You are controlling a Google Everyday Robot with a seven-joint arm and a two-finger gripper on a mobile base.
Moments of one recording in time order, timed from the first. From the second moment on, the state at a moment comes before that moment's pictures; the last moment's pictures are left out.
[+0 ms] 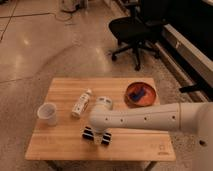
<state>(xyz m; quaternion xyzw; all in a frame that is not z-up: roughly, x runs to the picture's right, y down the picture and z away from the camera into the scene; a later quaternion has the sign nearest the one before) -0.049 0.238 0.779 -0.30 -0.05 0.02 0.95</state>
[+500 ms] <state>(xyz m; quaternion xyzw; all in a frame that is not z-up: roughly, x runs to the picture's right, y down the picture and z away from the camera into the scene) -0.058 0.237 0.790 -0.31 -0.03 0.00 0.95</state>
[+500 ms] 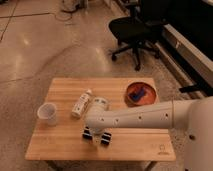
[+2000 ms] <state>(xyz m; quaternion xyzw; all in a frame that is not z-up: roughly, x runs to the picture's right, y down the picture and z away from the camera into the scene) -0.062 0.255 0.795 -0.32 -0.06 -0.06 0.94</state>
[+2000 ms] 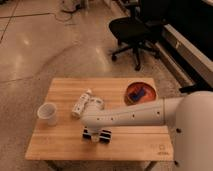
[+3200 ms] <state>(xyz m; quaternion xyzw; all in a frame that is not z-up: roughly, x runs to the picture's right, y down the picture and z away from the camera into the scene) -0.108 0.197 0.632 -0.24 -0.28 -0.15 0.92</state>
